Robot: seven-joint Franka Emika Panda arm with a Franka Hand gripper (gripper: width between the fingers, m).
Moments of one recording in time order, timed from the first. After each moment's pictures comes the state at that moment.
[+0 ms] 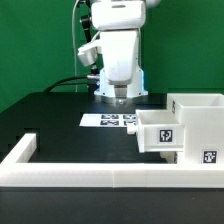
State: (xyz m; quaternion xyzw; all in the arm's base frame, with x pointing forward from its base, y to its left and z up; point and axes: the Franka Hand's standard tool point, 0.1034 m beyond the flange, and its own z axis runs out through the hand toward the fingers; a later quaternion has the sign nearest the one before) arm 0.565 -0.038 0.111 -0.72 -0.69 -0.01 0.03
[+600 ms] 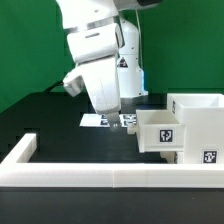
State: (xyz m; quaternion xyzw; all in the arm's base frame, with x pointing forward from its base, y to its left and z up) arm 0.585 -0.042 0.068 -0.71 -0.70 -0.07 0.11
